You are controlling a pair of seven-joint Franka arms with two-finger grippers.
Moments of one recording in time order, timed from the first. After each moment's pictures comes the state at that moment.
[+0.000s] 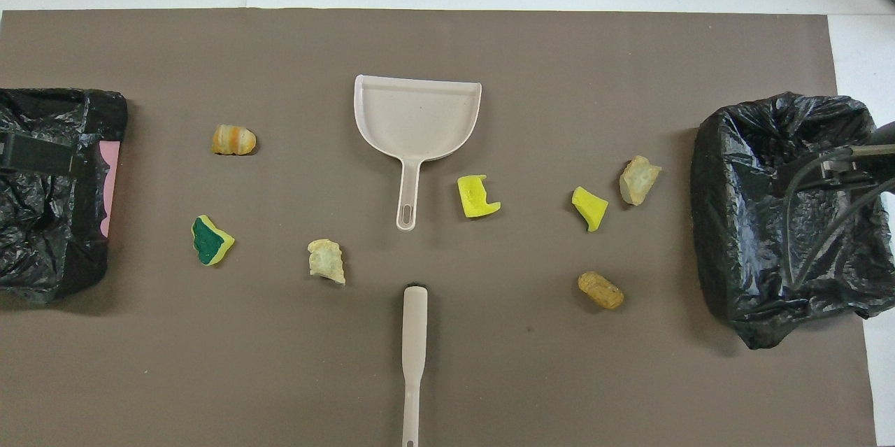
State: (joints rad) left arm -0.12 -0.02 0.06 -1.46 -0.04 1.51 0.10; right arm -0.04 0.01 -0.01 -1.62 -0.02 1.57 -0.04
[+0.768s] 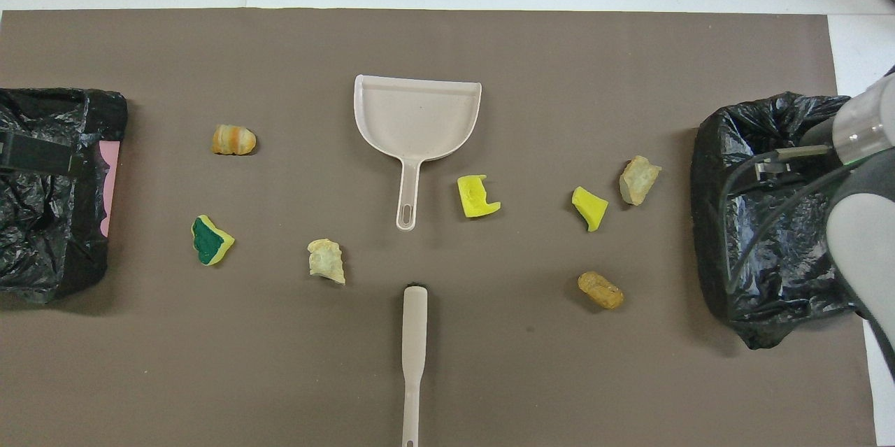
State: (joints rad) left arm -0.12 -0.02 0.06 -1.46 -0.04 1.51 0.10; right arm 0.03 0.04 0.04 -1.62 -0.02 1.56 0.04
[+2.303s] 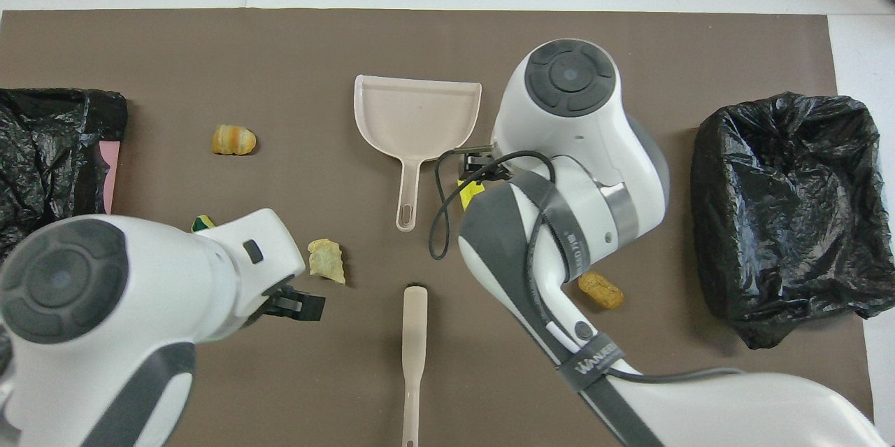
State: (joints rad) left arm -0.55 -0.28 0.01 -2.15 -0.04 1.81 -0.22; right arm 0.47 0.41 0.05 -1.45 -0.02 1.83 0.55
